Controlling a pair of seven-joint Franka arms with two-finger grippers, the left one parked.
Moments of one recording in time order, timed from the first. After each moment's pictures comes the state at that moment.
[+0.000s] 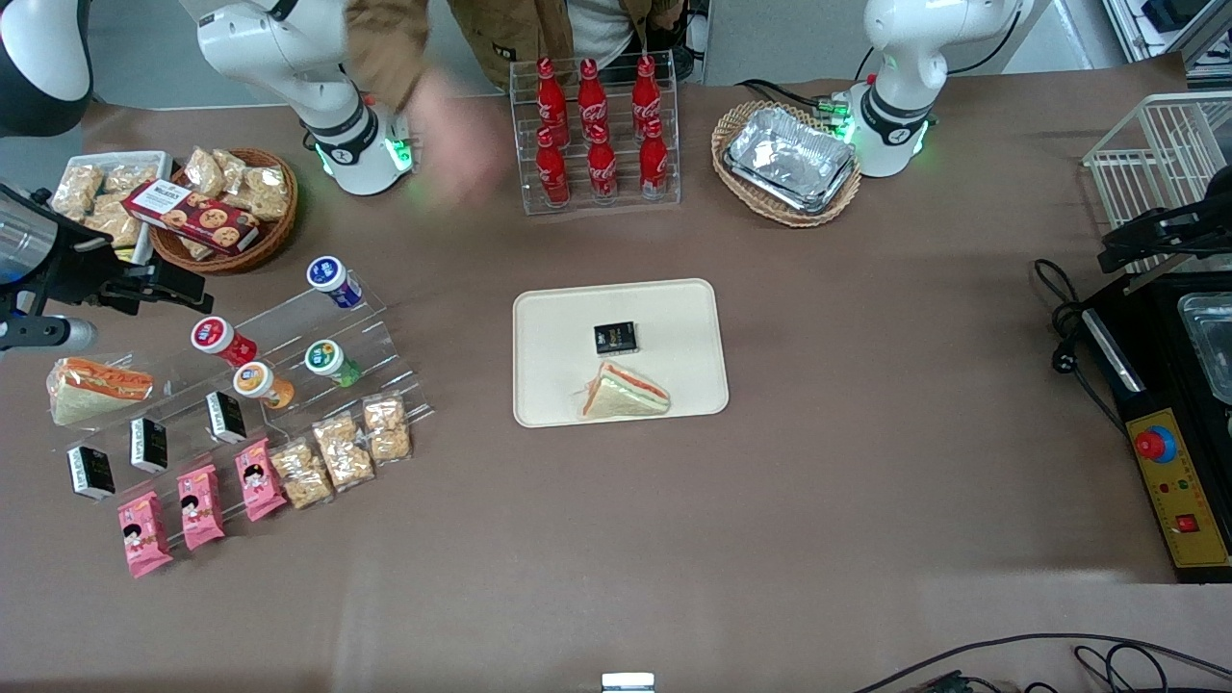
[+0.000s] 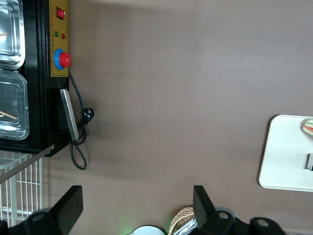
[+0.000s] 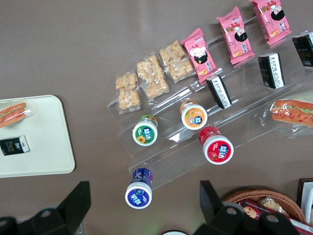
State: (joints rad) arm 0.20 0.00 -0.21 -1.61 0.07 1.51 0.05
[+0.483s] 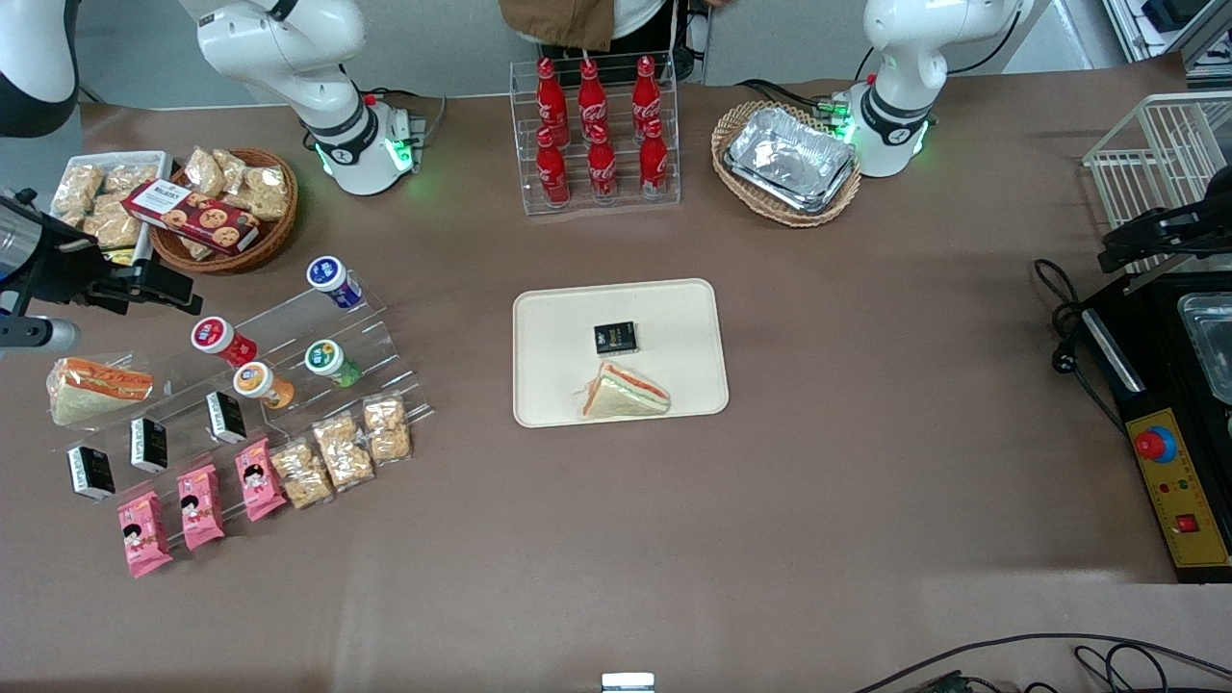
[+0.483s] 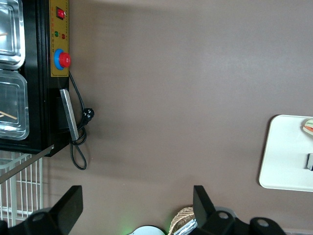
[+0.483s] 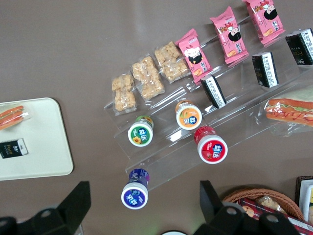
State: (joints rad) arm 0.19 0.00 -0.23 -1.60 0.07 1.51 0.05
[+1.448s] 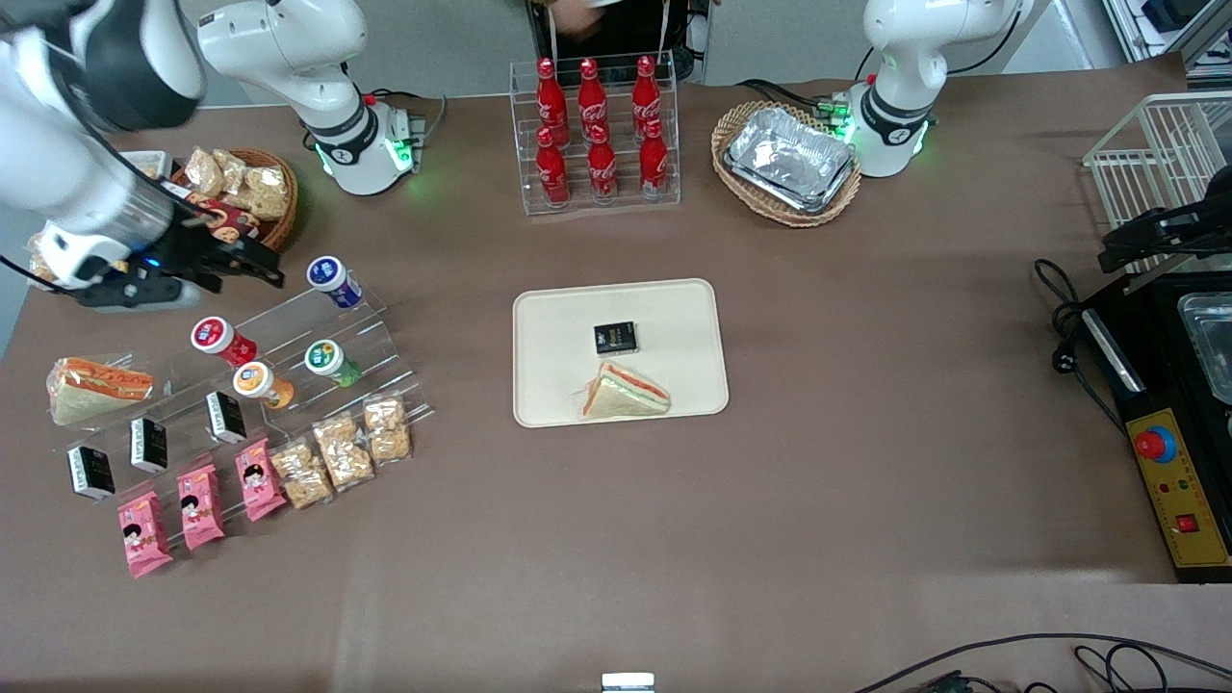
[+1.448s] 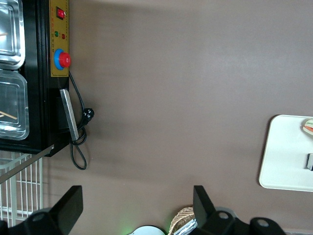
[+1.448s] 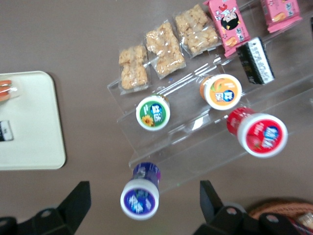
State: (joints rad) arm 0.19 -0.28 -0.16 -2.20 0.07 1.88 0.05
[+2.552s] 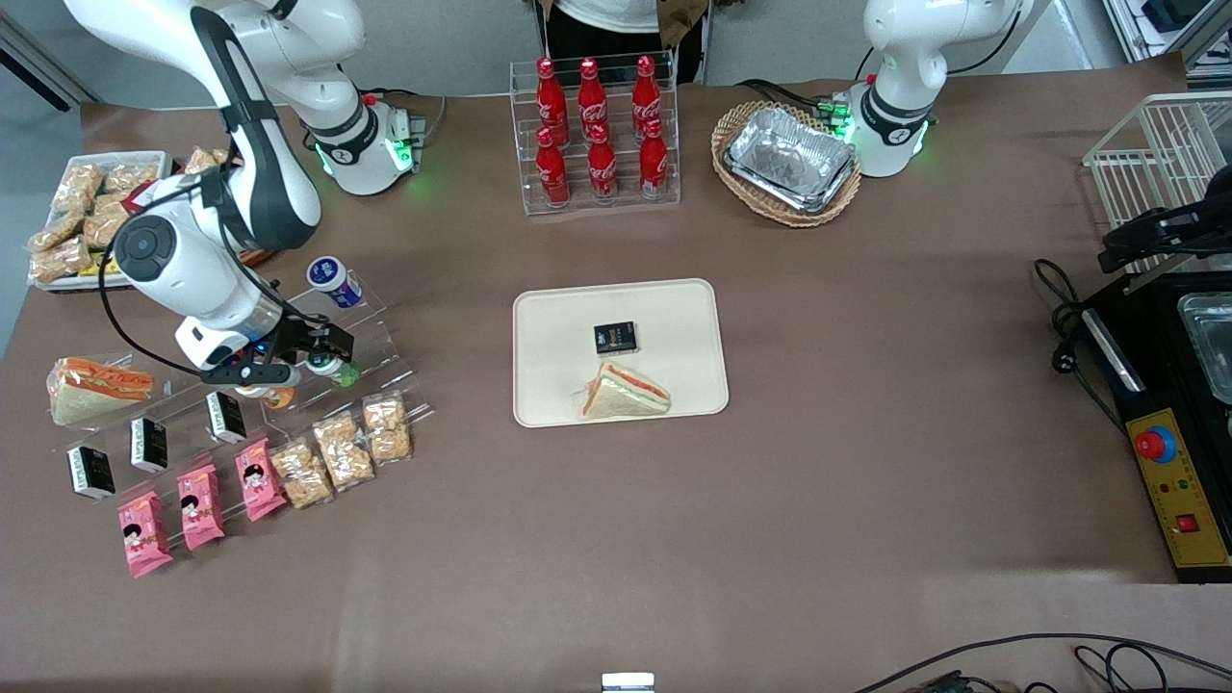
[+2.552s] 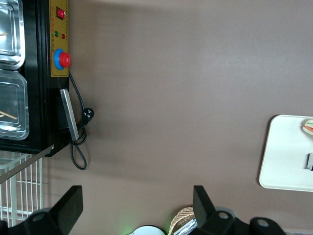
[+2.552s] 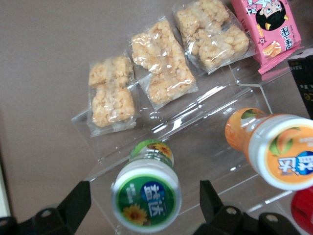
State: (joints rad) arm 0.23 0.00 -0.15 -2.35 0.07 2.36 0.08
